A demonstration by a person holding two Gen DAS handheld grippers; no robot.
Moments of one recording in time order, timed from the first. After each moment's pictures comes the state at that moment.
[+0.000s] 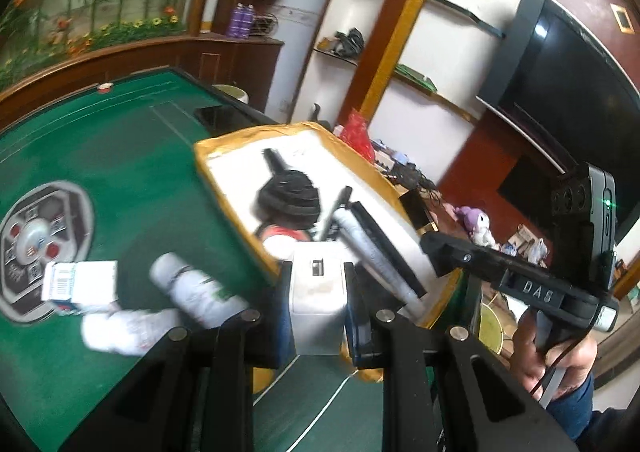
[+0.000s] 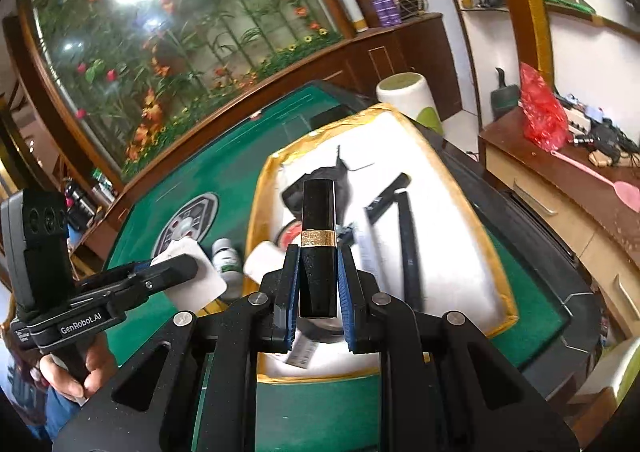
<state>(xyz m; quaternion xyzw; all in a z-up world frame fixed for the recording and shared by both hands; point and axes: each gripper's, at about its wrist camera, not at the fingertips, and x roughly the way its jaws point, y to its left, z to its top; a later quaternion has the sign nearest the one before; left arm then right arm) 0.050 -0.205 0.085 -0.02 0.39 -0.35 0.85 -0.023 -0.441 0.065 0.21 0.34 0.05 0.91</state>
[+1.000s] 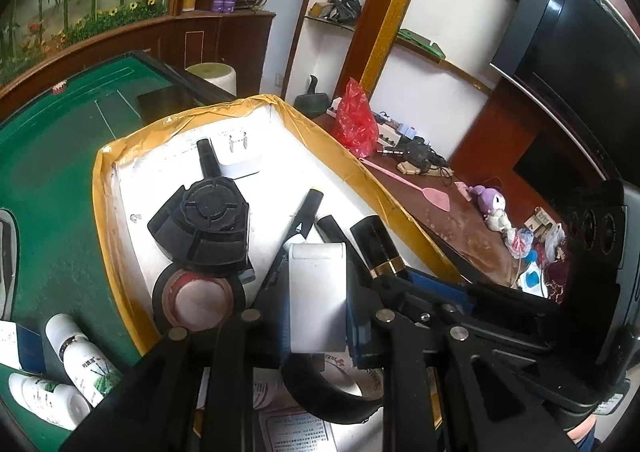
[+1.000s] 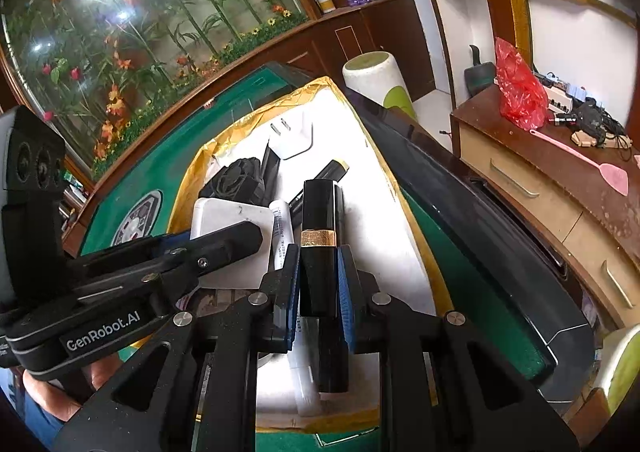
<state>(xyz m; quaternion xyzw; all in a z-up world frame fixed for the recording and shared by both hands) 0.083 -0.302 0.057 0.02 0.43 -0.34 0.84 0.015 -0.475 0.024 0.21 0.39 0.01 0.90</state>
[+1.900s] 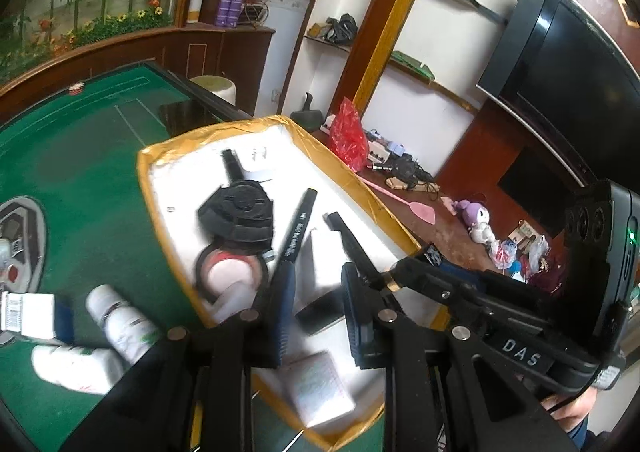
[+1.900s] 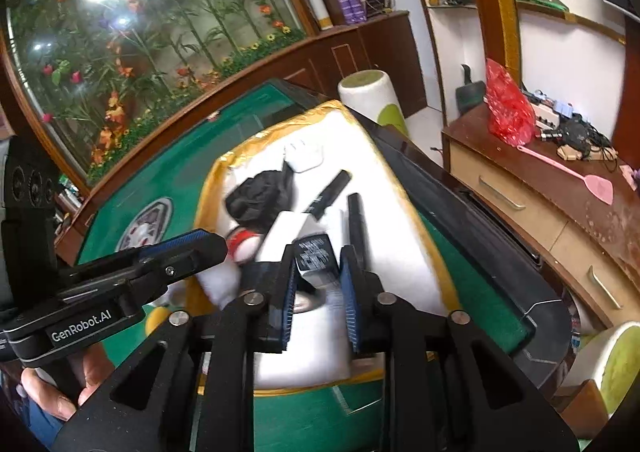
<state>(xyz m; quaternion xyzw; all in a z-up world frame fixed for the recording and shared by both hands) 0.063 -0.252 0.082 -0.01 0.40 -0.35 0.85 -0.012 -0.456 0.054 0.20 0.36 -0.01 0.91</state>
